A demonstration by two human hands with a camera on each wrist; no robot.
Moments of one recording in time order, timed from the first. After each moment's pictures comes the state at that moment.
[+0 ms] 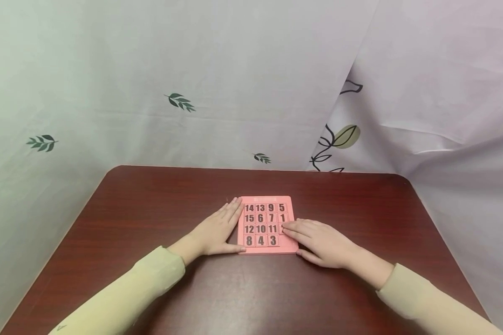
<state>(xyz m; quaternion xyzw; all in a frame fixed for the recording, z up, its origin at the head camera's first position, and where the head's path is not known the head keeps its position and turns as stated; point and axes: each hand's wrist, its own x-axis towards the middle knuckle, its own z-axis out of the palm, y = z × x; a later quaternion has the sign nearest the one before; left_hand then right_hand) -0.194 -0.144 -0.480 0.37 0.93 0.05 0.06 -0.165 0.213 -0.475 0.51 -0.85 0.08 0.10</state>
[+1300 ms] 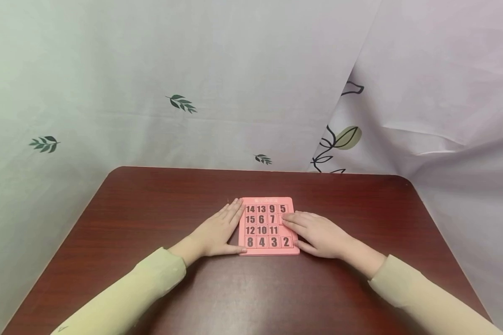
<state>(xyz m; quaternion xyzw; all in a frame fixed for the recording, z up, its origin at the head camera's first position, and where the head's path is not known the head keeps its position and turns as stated) -0.194 -0.144 -0.482 0.38 0.93 0.03 0.05 -0.183 0.205 -0.469 0.45 -0.89 0.07 0.03</state>
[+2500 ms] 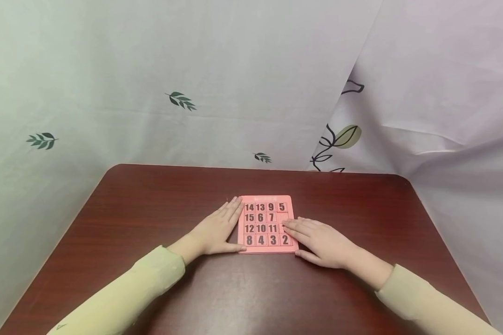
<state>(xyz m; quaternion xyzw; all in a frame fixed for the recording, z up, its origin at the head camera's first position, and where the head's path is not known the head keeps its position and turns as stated) -0.195 -0.143 -0.482 0.37 0.93 0.04 0.05 -0.165 0.213 -0.473 0.47 -0.88 0.06 0.06</state>
